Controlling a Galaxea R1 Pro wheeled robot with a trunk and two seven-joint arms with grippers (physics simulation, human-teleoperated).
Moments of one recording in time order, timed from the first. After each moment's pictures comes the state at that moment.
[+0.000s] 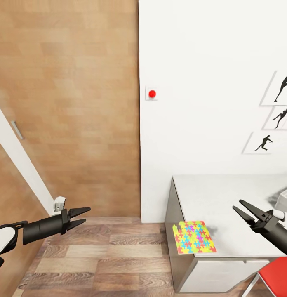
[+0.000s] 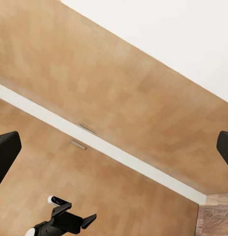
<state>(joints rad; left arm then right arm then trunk) -0.29 0.53 -0.04 -1.46 1.47 1.00 -0.22 -0.14 -0.29 -0.55 -1.51 -1.01 0.93 0.87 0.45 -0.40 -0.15</state>
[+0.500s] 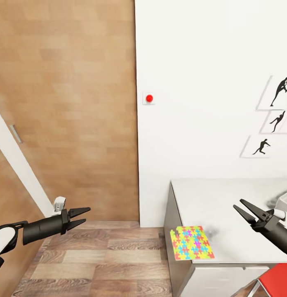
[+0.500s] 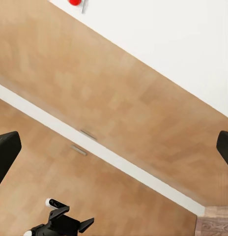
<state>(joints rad) -0.29 0.53 -0.04 -1.46 1.47 1.00 -0.22 -0.14 -0.29 -0.54 -1.51 -1.00 0.90 0.87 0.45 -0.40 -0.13</state>
